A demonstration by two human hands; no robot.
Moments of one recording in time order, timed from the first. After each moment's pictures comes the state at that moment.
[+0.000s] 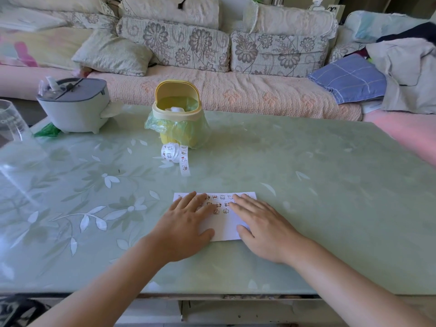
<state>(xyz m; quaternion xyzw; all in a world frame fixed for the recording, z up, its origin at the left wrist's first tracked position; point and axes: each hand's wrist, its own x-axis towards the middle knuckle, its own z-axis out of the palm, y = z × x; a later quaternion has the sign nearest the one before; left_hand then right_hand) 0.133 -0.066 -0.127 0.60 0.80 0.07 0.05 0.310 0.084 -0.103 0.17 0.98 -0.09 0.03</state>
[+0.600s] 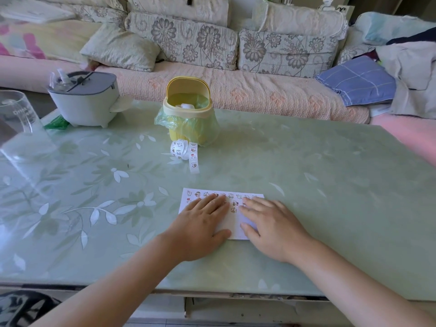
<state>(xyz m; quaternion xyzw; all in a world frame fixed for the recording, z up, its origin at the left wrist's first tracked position) 0.139 -0.063 -0.134 0.63 0.77 0.08 0.06 0.302 0.074 -0.099 0.20 0.98 -0.03 0.02</state>
